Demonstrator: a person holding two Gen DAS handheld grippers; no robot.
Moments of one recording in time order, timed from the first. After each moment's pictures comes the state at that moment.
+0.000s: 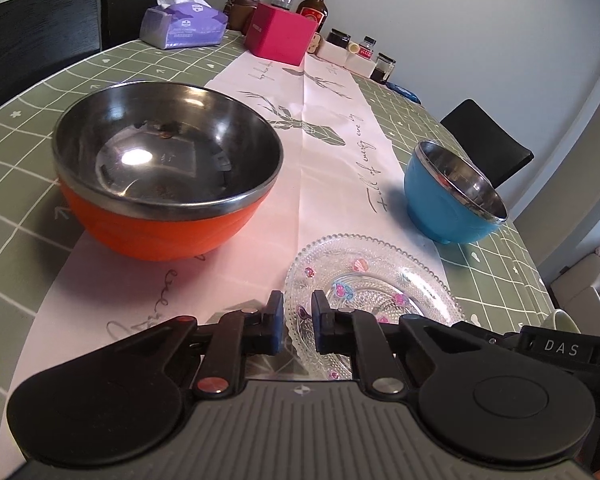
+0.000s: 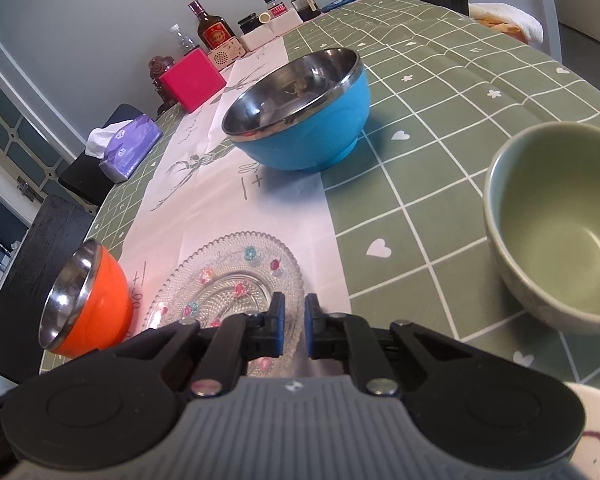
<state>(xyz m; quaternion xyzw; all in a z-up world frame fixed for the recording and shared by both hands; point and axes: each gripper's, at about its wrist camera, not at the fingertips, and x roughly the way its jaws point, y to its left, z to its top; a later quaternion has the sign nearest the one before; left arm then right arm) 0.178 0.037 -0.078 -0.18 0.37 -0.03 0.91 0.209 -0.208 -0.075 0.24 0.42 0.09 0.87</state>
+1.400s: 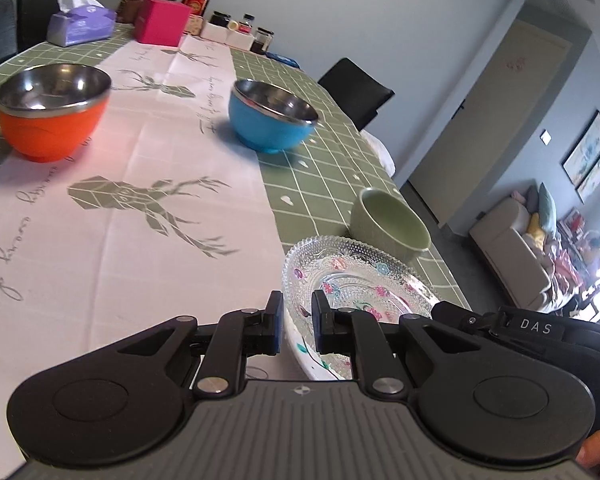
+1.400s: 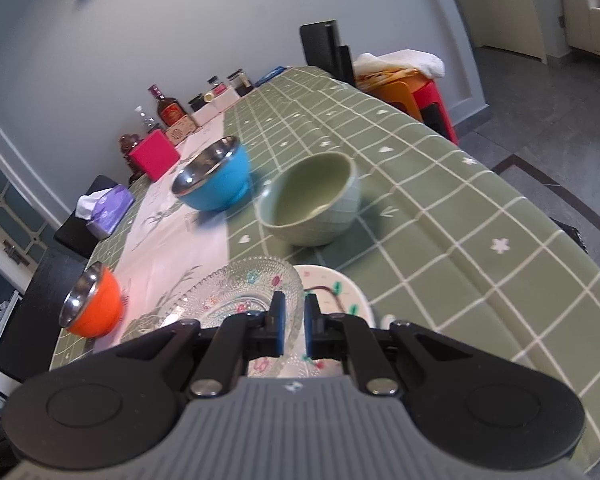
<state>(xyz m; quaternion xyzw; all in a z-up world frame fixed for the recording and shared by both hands) 0.057 -0.061 -0.049 -0.16 0.37 -0.18 0.90 0.039 -0.319 -0.039 0.28 0.34 0.00 0.90</state>
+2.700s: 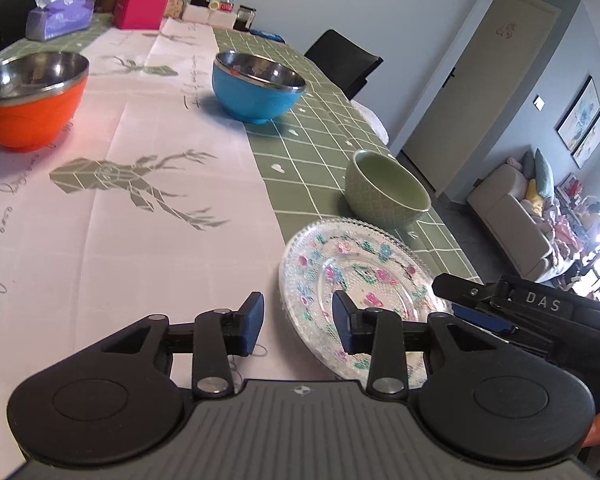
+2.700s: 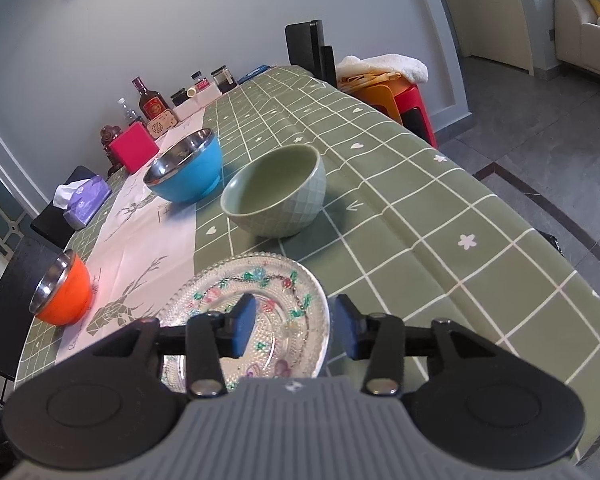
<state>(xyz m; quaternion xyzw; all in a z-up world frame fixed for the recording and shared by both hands) 0.057 -0.068 -0.061 -0.13 0.40 -0.20 0.89 0.032 -0.321 -0.047 0.24 0.35 -0.03 0.90</state>
